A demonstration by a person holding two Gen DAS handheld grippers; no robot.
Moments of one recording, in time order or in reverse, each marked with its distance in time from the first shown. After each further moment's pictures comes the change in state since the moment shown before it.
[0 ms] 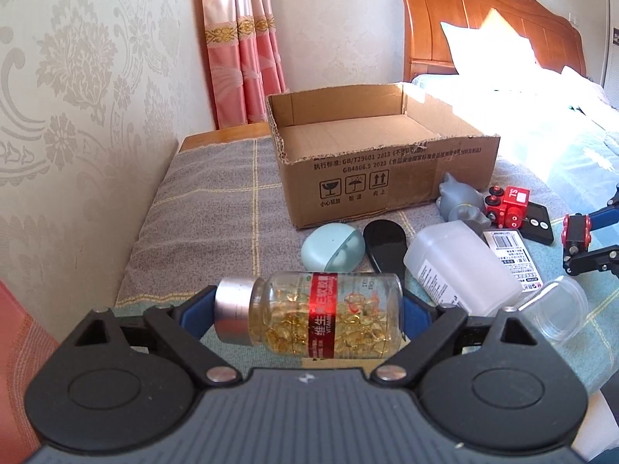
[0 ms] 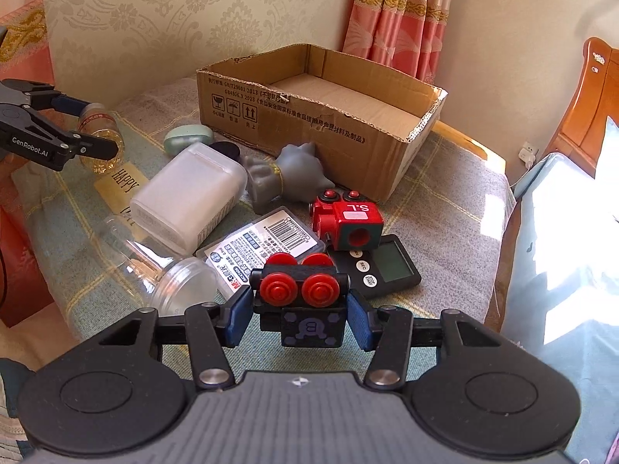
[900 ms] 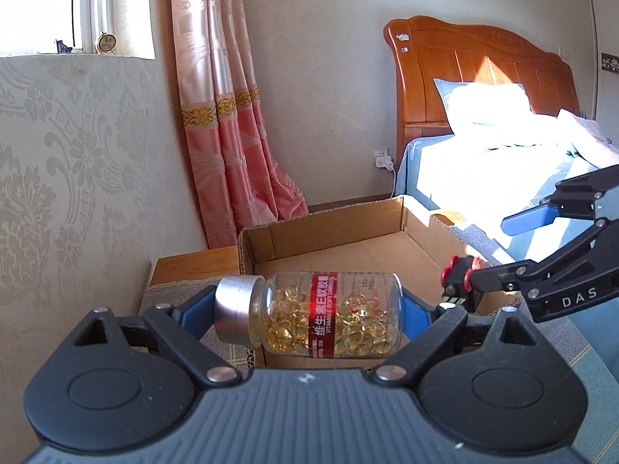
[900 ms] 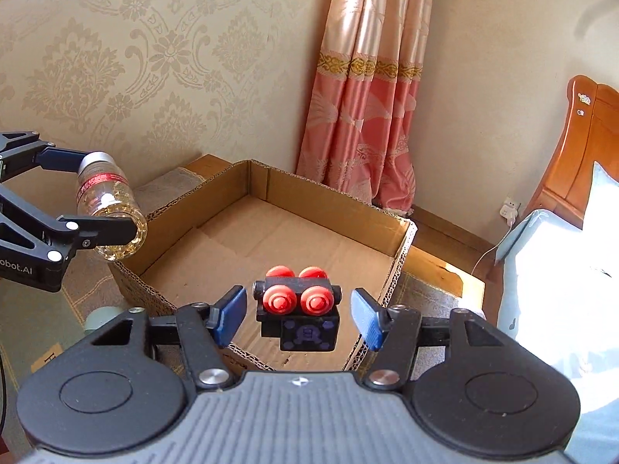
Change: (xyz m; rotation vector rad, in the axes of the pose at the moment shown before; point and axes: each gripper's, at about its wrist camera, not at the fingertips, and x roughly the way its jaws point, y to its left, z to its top) left arm 0.053 -0.017 0.133 0.031 -0.163 -0.016; right arm 0.053 -0.058 0.152 0.078 -0.149 -0.072
